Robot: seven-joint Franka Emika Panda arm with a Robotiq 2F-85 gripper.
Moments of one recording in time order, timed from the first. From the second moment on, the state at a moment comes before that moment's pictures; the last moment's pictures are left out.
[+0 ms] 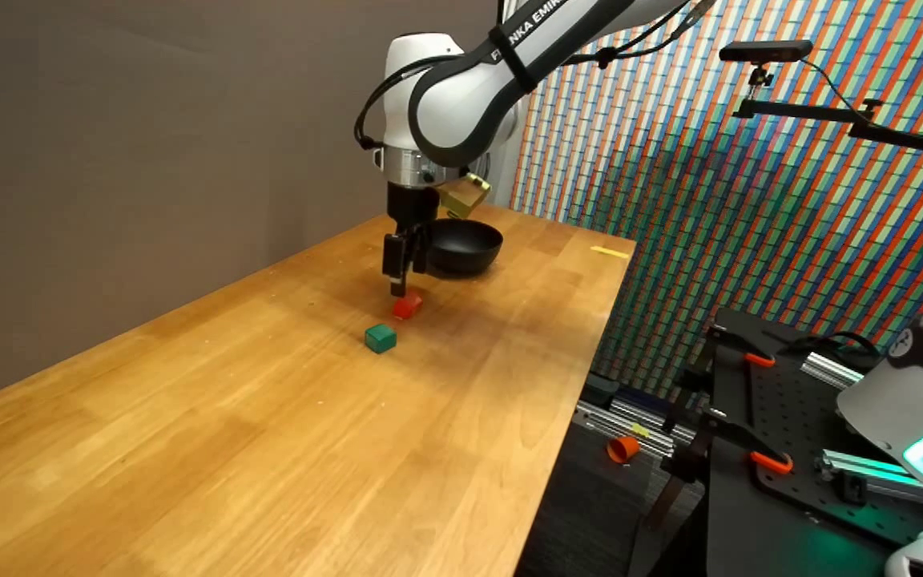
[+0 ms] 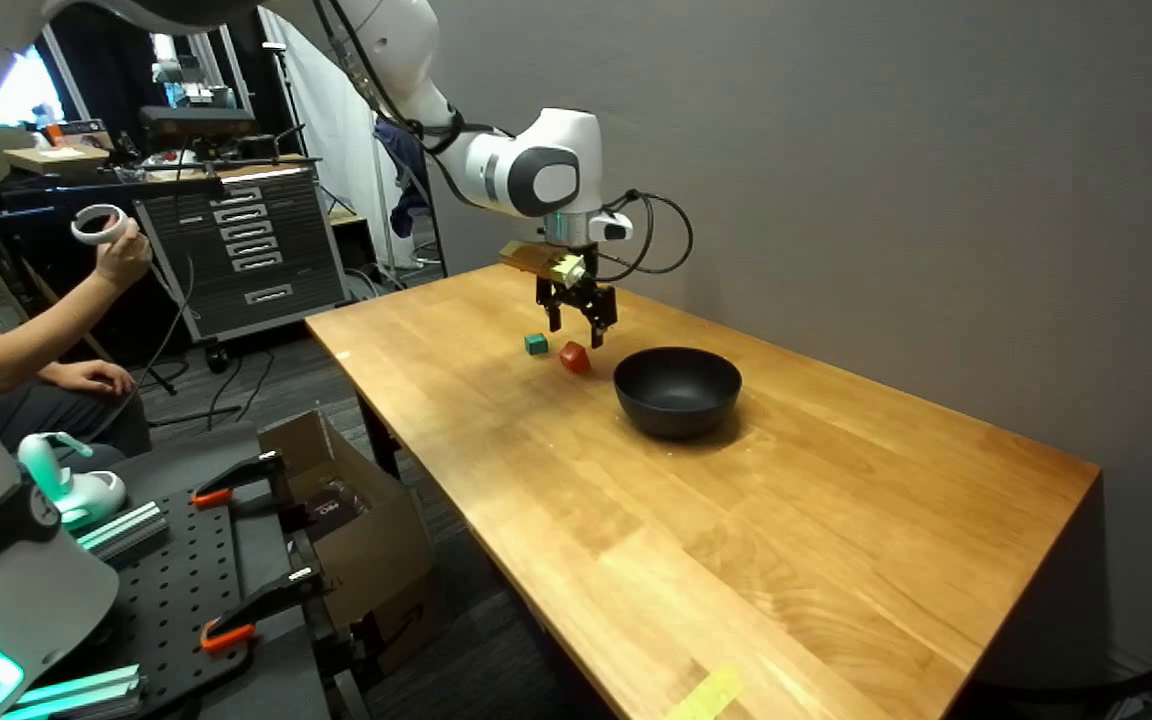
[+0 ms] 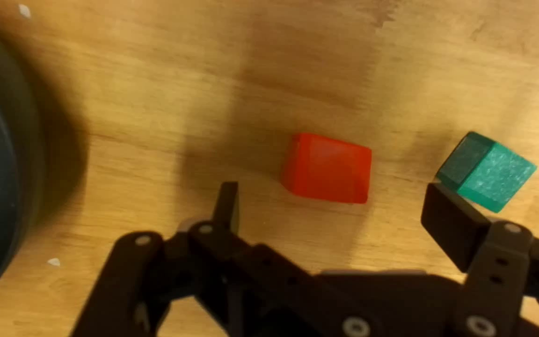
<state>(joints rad) 0.14 0.76 0.07 -1.61 -0.02 2.36 -0.09</state>
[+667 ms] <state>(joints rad) 0.13 0.89 0.06 -1.42 -0.02 2.18 -0.05</state>
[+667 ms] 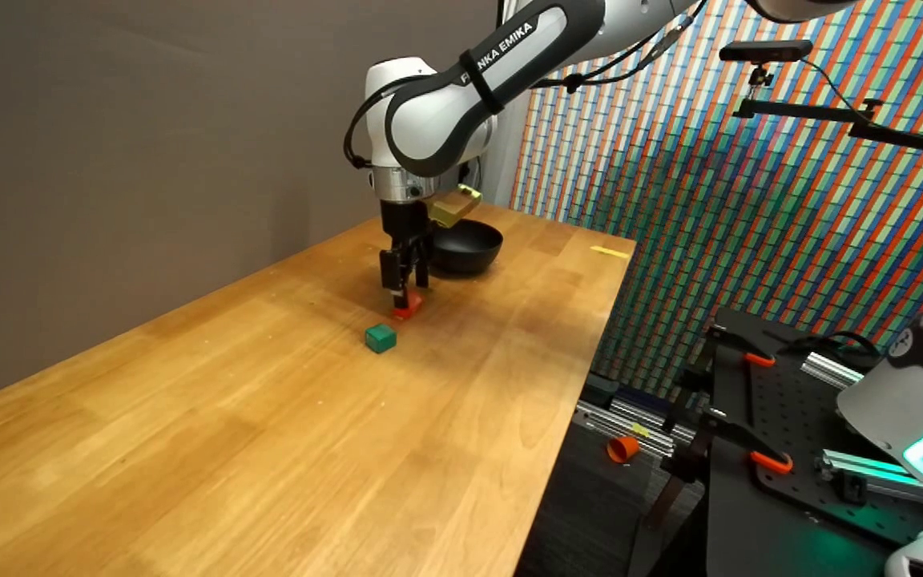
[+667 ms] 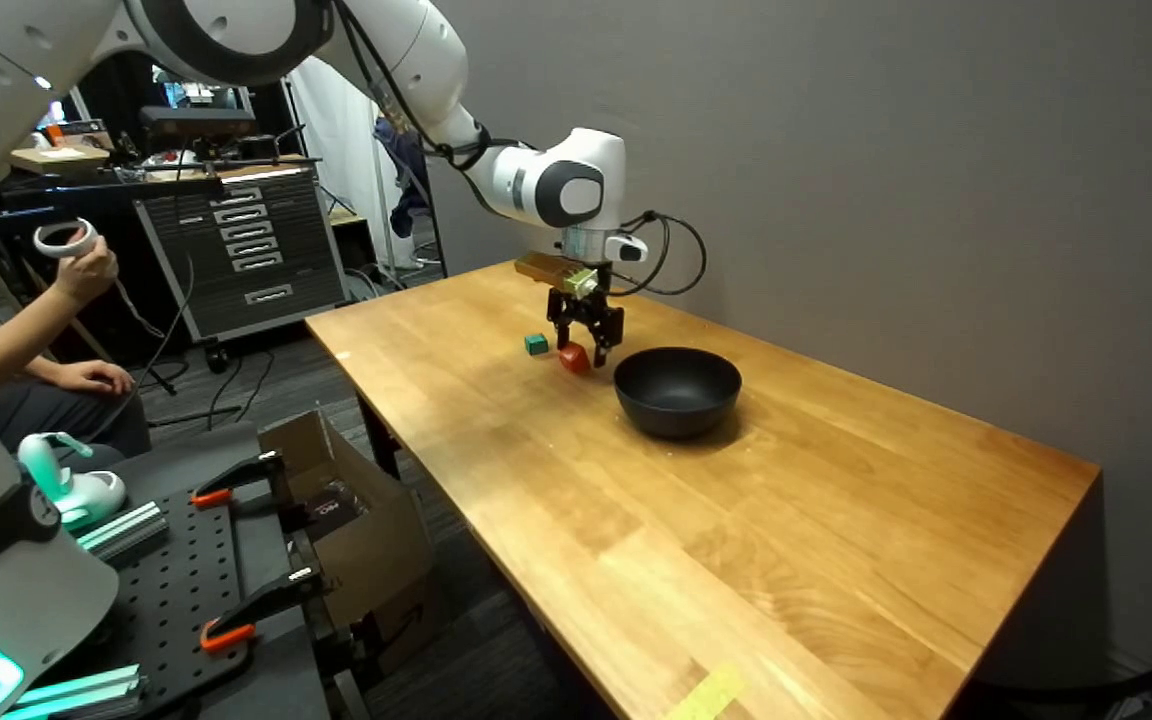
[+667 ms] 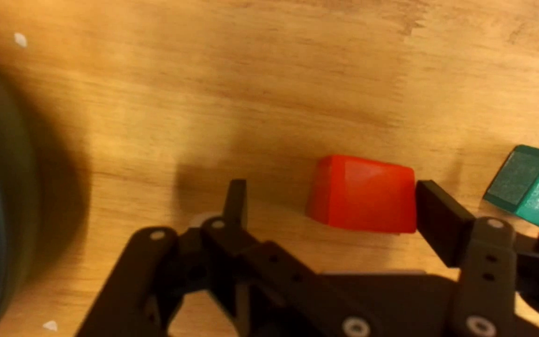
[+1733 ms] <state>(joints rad) 0.18 0.58 -0.11 -1.57 -0.27 2.17 0.20</state>
